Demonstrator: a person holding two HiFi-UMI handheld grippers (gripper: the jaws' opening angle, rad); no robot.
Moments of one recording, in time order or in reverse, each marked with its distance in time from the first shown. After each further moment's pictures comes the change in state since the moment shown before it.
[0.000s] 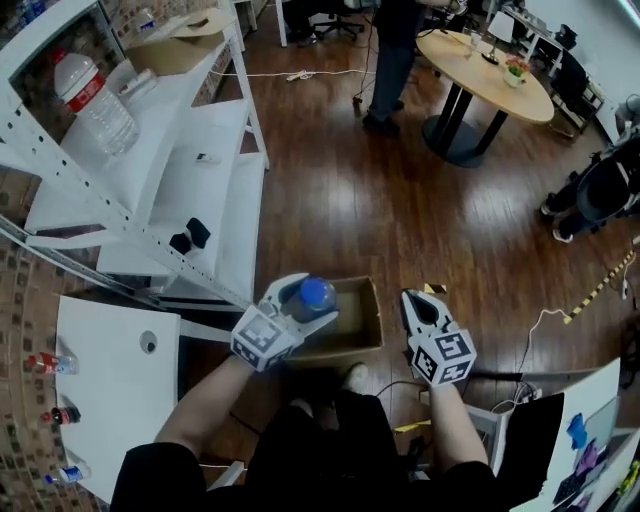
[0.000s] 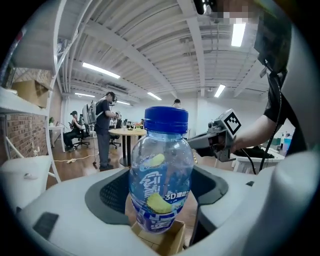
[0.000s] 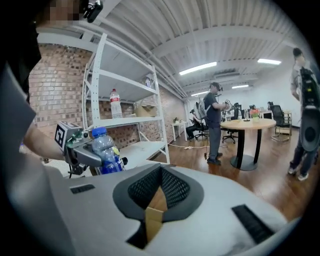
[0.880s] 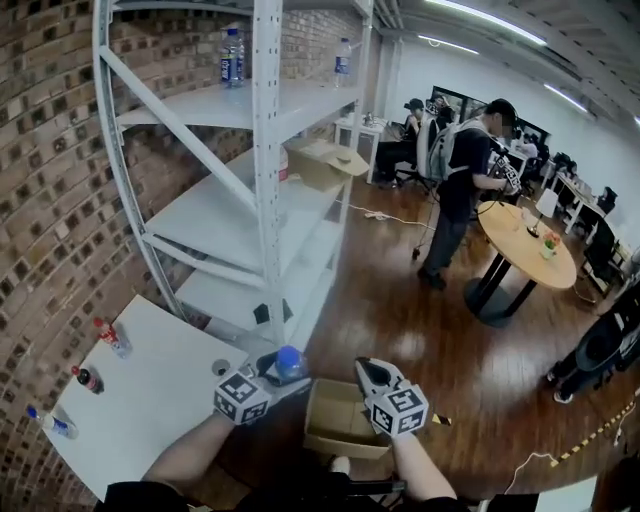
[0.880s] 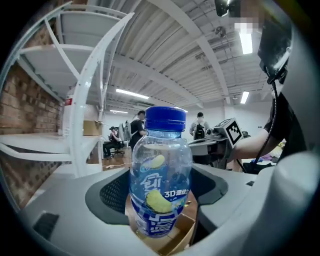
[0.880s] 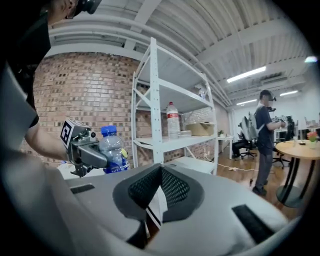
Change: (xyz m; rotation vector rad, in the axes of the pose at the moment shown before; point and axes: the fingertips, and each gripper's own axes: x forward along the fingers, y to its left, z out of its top) left arm -0.283 0.001 0.106 -0.032 -0.113 0.378; right arm 0.004 0.288 0.126 -0.235 -0.091 0.442
